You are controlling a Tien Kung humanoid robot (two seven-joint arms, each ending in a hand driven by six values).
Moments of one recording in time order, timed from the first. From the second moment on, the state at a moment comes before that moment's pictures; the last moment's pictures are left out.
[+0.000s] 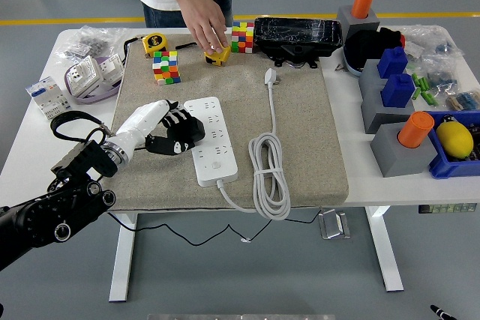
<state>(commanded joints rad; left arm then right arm) -0.60 0.28 -0.61 -0.90 1.54 0.32 -0.14 0.08 -0.22 0.82 0.31 -0.59 -0.09 0.00</state>
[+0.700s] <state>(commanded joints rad) -0.60 0.29 -0.59 -0.87 1.53 0.31 -0.15 0.08 -0.22 0.82 0.31 -0.59 -0.09 0.00</state>
